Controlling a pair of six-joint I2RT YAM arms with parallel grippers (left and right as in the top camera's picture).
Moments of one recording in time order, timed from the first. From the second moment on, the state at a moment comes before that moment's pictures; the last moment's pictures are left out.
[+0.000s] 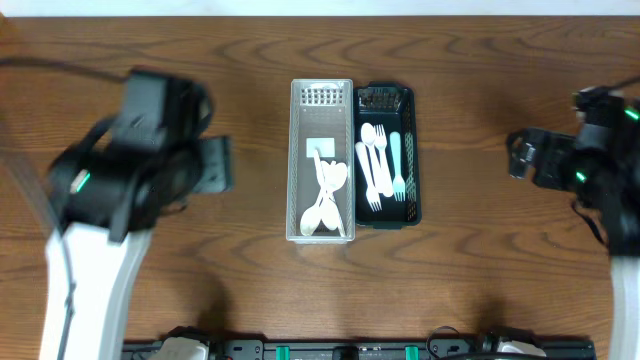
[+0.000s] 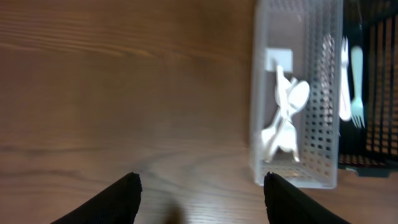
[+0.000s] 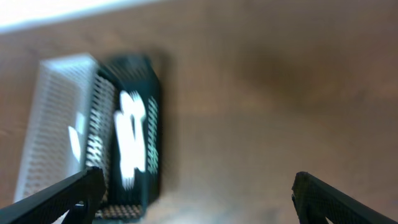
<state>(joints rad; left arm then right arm) -0.22 1.27 1.68 -1.46 -0.07 -0.25 -0.20 1.08 1.41 -1.08 -0.25 0.07</state>
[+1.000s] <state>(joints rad) -0.20 0.75 1.68 -1.52 -0.24 -0.25 -0.20 0.57 1.51 -1.20 -0.29 -0.01</state>
